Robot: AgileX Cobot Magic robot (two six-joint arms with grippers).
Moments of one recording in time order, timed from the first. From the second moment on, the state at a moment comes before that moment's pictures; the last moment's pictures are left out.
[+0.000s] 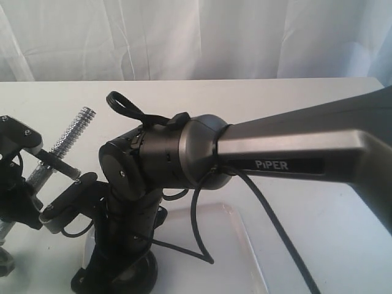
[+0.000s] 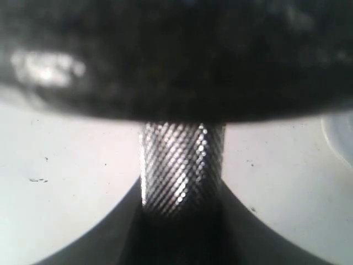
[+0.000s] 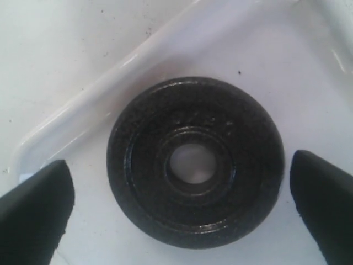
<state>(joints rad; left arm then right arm) -0.23 1.37 -0.64 -0.10 0.42 0.46 1.01 2.02 -1.40 0.19 0.80 -0.28</state>
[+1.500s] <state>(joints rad) -0.23 1.37 -0.64 -0.10 0.42 0.42 1.06 2.08 -1.42 0.07 0.82 -0.18</state>
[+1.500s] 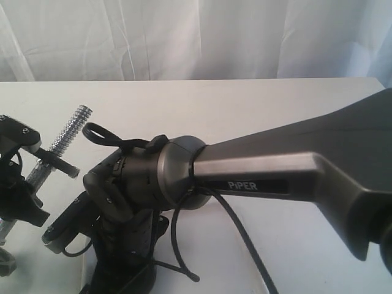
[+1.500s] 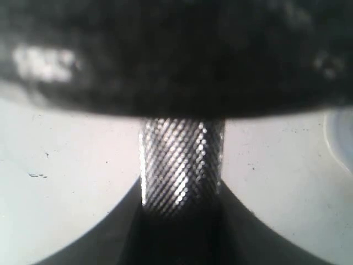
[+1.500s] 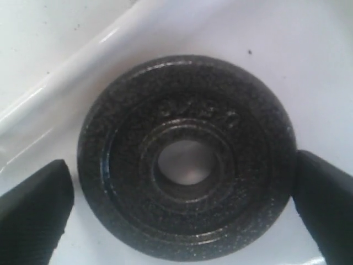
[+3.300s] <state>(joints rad) -0.23 1.37 -0.64 -0.11 0.41 0.42 1.07 2.08 -1.42 -0.02 0.86 0.09</state>
